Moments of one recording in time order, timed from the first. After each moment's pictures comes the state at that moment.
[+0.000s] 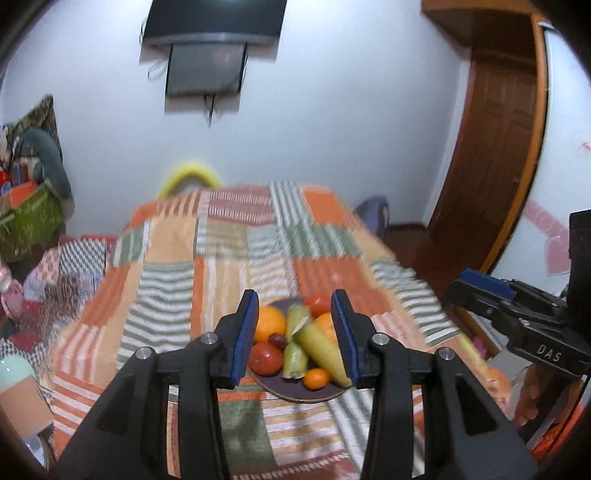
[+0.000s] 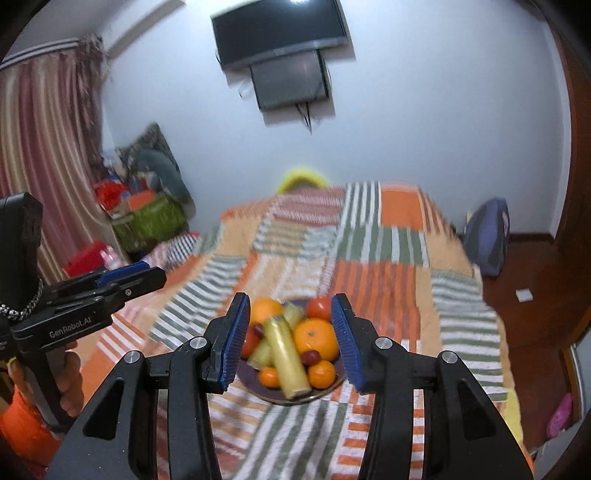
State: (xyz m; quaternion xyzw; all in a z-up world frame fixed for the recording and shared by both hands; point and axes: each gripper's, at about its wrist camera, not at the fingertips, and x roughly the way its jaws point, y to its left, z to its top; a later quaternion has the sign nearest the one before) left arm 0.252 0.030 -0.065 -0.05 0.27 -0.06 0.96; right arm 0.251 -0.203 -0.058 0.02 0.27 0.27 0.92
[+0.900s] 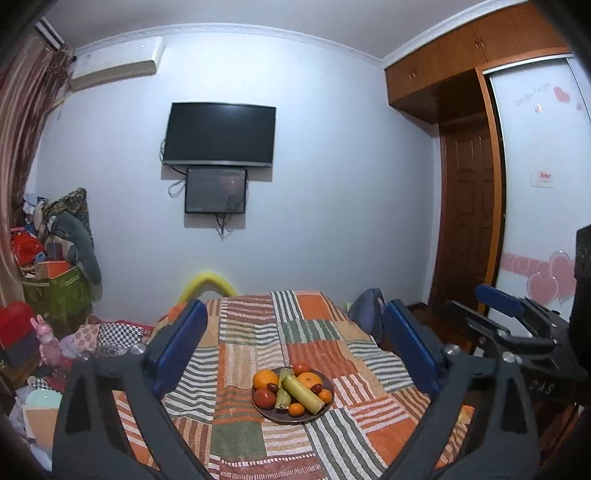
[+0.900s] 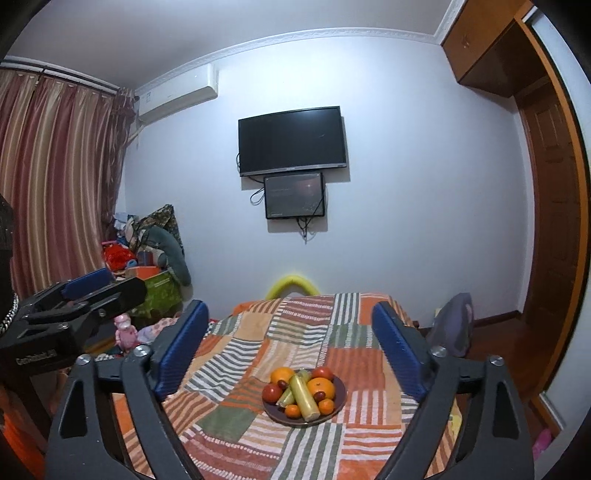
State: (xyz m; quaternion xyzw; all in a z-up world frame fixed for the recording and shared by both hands) left arm 0.041 -0.008 0.033 -0.02 0.06 -0.03 1.00; right arm 0.087 -0.213 0.025 0.01 0.07 0.22 0.97
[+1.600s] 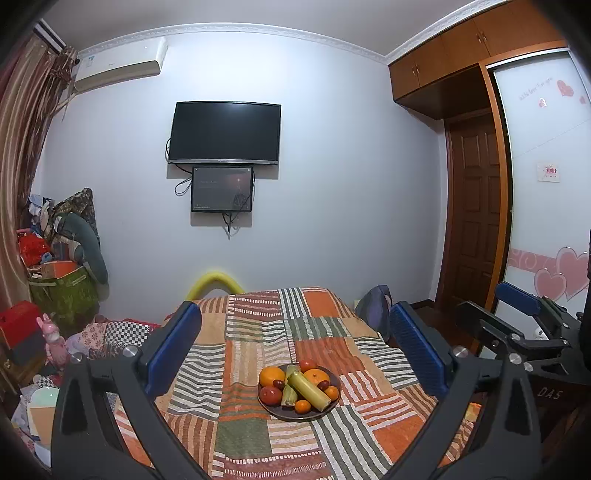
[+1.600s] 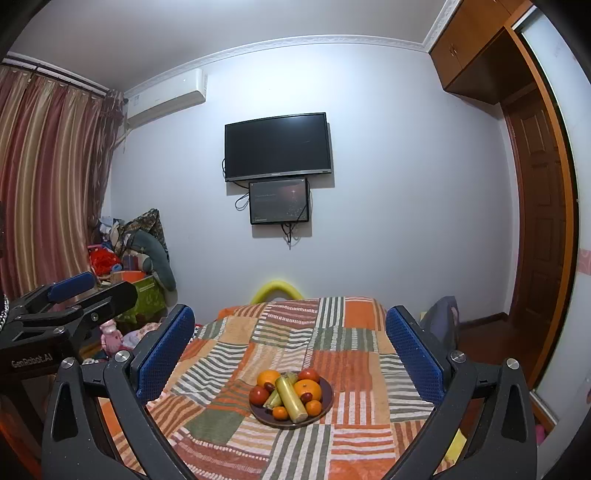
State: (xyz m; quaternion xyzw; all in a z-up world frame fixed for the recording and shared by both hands) left arm 0.047 -0.007 0.027 -0.01 0.07 -0.02 1.00; right arm 0.069 -0.221 0.020 0.01 0.06 0.19 0.98
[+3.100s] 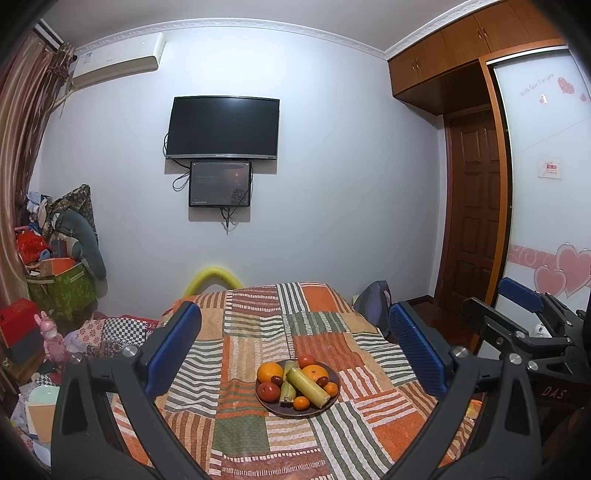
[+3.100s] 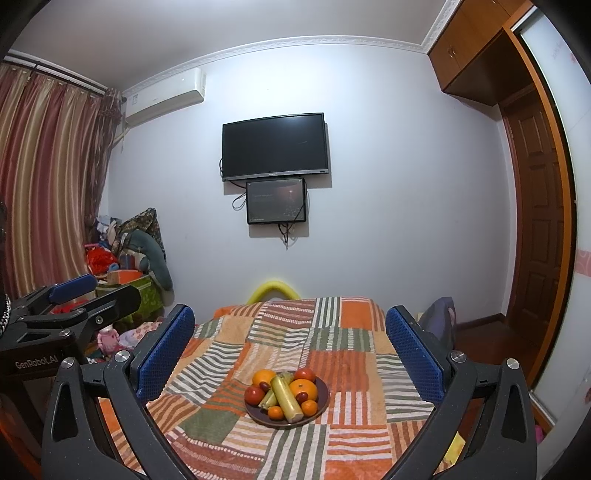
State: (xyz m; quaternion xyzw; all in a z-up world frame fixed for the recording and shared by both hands) left arm 0.050 -0.007 0.020 -0.02 0.08 -0.02 1.00; right arm 0.068 -0.221 0.021 0.01 0.06 0.19 0.98
